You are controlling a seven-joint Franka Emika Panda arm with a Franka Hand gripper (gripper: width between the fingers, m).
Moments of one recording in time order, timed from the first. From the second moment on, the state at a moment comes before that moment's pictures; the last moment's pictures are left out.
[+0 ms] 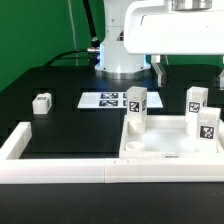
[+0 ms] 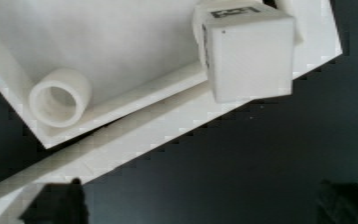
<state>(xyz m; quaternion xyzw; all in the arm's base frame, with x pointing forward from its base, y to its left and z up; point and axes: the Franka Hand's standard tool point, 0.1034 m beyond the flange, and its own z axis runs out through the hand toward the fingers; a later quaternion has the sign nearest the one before) 0.629 0.067 0.135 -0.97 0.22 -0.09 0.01</state>
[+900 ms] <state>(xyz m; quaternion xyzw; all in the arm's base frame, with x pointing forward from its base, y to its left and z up) 0.588 -0.003 0.148 -0.99 -0.09 -0.08 0.00</state>
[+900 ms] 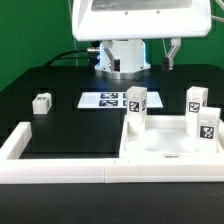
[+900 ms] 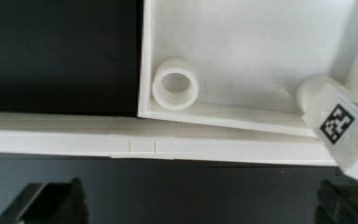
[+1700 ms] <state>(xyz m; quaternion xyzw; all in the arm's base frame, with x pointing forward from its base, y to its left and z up) 0.480 -0.142 0.097 -0.98 -0.21 -0.04 -0.03</state>
